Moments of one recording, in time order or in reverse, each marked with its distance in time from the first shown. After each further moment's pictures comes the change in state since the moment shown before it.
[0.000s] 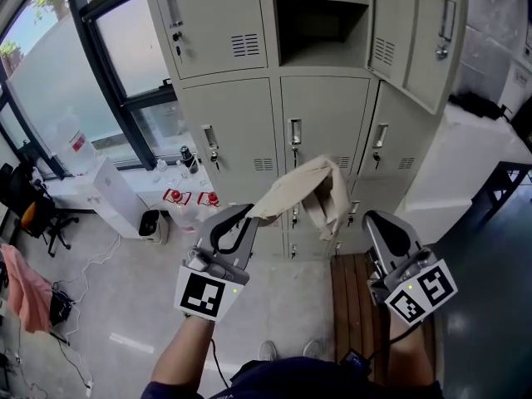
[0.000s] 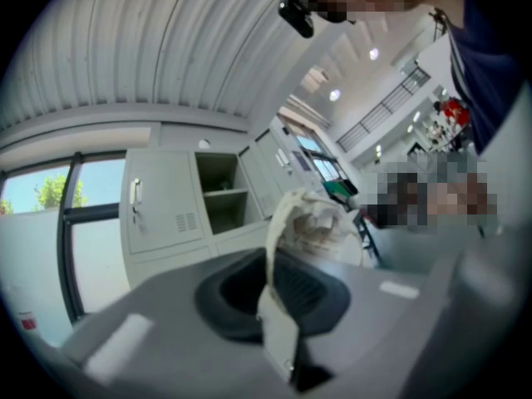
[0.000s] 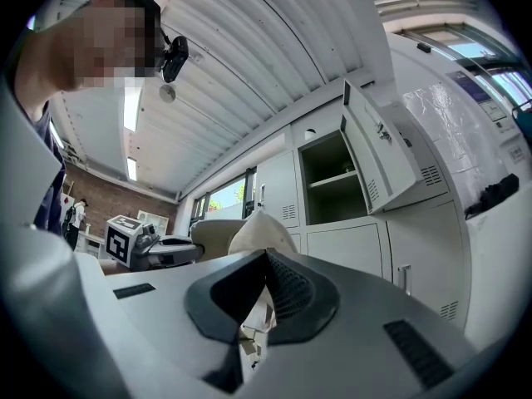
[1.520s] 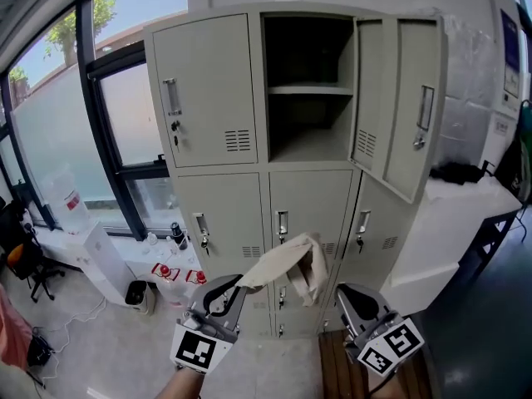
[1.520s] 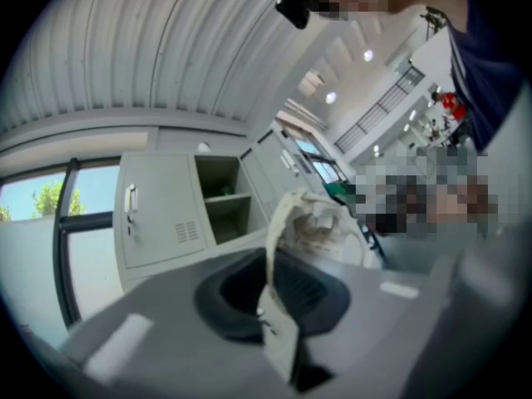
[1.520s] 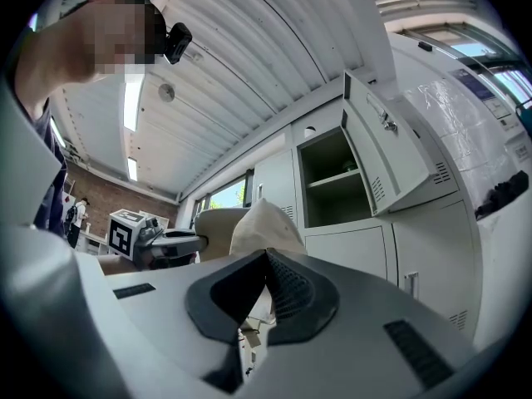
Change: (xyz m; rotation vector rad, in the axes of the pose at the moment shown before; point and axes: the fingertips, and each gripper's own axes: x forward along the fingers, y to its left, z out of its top) left arm 0.032 0.027 0.006 0.056 -0.044 -0.012; right arm 0.034 -0.017 -0.006 -0.003 -0.008 0.009
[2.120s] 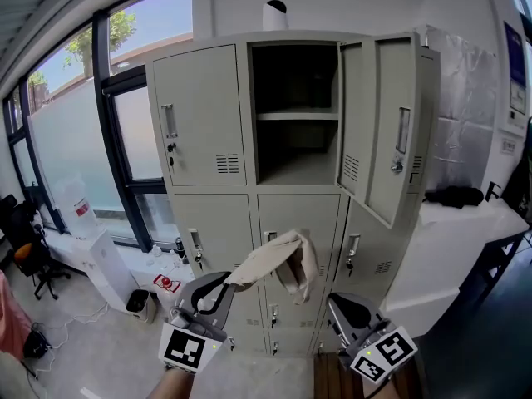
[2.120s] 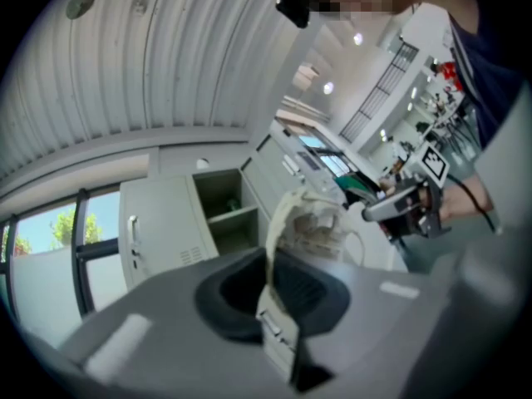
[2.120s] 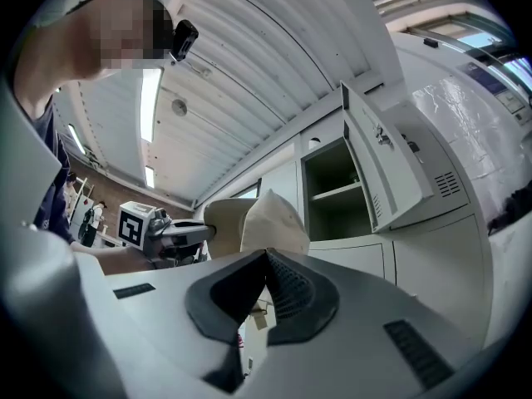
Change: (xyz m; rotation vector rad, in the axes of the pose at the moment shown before) left arm 0.040 -0.005 0.056 0.090 0.008 0.124; right arm -0.016 -0.044 0.032 -0.036 -0.065 0.111
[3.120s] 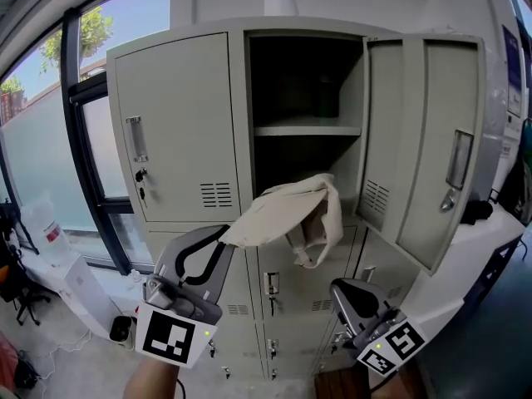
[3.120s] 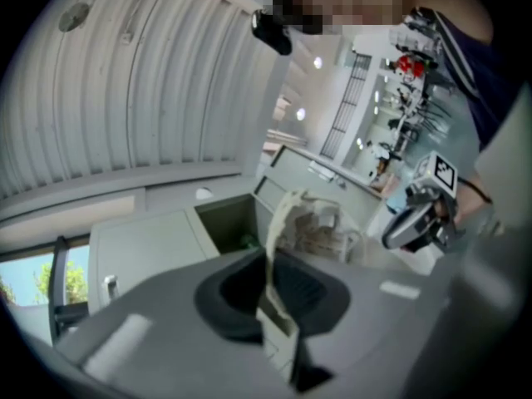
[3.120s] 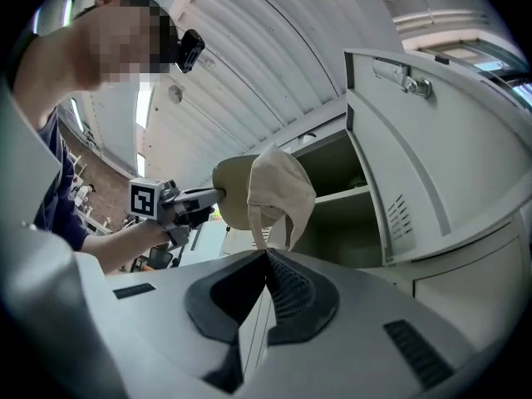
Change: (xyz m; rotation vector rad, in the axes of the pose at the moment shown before) left arm 0.136 0.132 0.024 0.223 -0.206 -0.032; right arm 0.144 -0.087 0.013 -0.117 -0.069 -0.059
